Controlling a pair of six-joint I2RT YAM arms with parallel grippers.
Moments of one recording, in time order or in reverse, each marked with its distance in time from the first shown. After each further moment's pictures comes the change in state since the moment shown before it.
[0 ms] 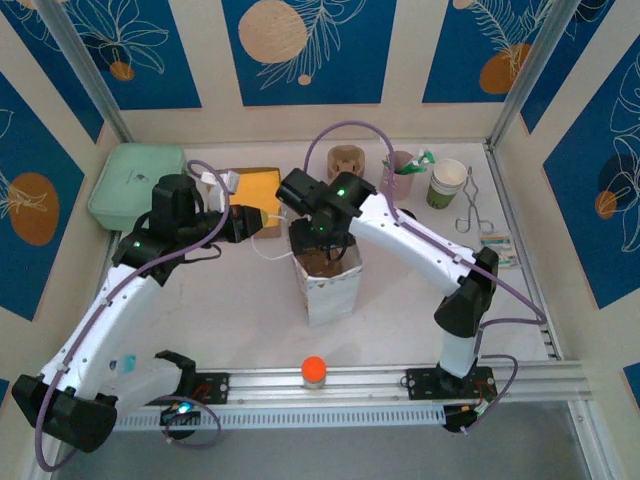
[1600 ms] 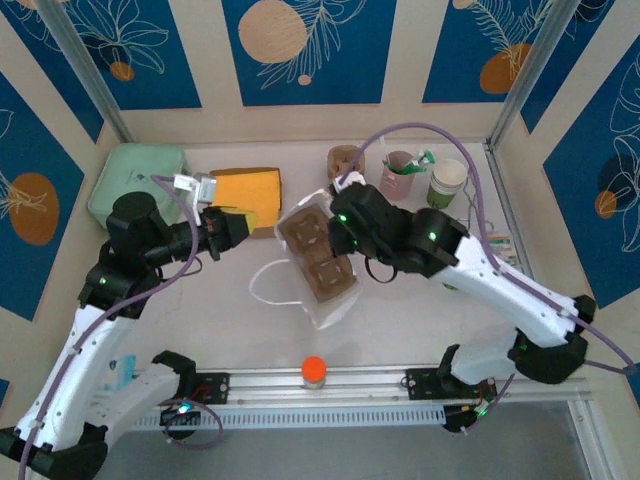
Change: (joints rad) left arm -0.016 -0.217 0.000 0.100 0.115 0.053; right arm 0.098 -0.509 -0.407 0.399 0.228 -0.207
